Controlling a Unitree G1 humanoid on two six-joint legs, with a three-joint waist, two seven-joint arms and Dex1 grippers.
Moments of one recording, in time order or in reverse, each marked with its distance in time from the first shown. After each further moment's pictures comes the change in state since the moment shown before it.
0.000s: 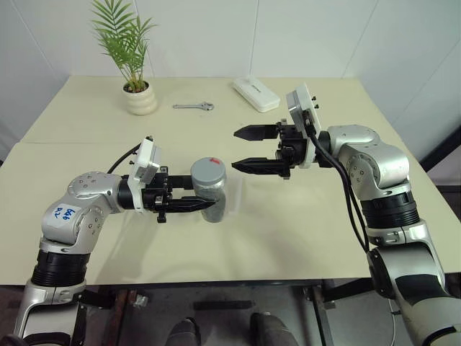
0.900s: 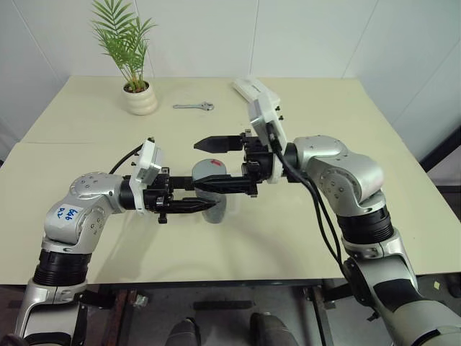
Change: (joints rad) left arm -0.003 0.000 -0.011 0.026 0.012 -0.015 -0.001; right arm 0.035 0.162 0.070 -0.300 0.061 0.143 -0.190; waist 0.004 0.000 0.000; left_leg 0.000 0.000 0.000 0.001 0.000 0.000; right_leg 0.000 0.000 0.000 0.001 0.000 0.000
